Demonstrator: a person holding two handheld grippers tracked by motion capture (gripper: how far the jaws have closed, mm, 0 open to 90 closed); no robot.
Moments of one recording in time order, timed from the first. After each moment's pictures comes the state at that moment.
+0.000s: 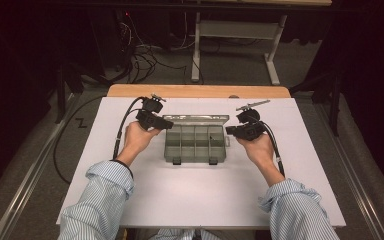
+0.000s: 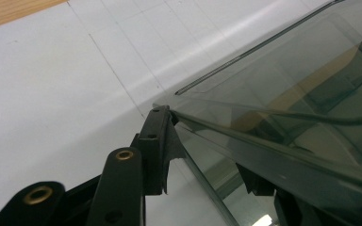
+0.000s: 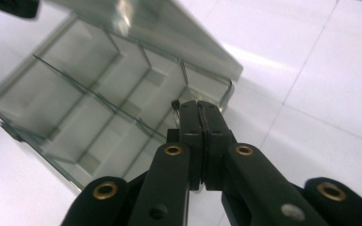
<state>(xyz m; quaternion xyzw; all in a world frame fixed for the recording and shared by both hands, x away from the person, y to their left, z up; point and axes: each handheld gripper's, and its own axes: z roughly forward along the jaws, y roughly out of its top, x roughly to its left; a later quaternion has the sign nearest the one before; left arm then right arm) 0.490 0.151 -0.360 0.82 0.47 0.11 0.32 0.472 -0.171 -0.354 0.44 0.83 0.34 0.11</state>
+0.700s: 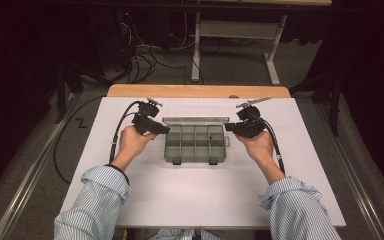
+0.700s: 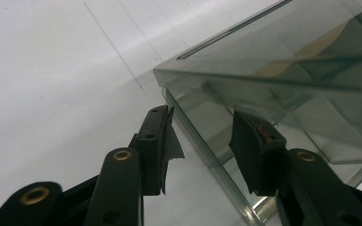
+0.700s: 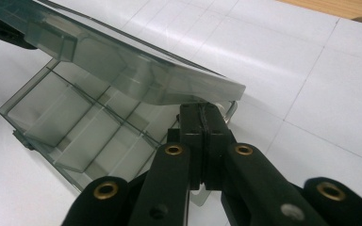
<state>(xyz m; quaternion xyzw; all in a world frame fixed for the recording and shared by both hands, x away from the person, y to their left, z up) 0.478 0.163 -0.365 0.82 0.47 0.08 0.31 0.473 -0.169 -0.346 0.42 0.83 0.36 0.11</state>
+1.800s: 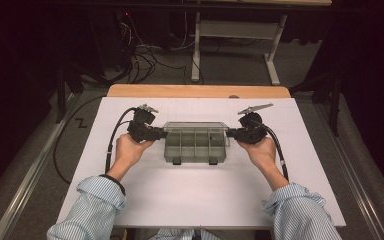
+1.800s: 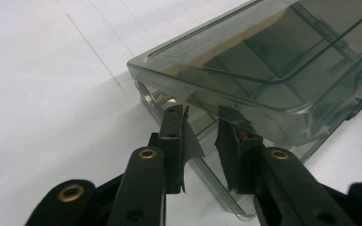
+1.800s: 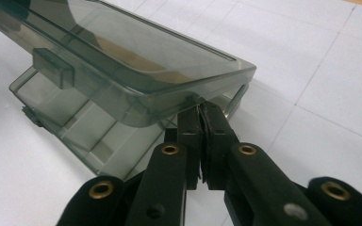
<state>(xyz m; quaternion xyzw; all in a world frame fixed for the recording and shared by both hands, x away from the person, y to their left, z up) 0.447 0.167 -0.362 0.82 0.45 0.09 0.36 0.460 -0.176 -0.356 0.41 0.83 0.36 0.10</state>
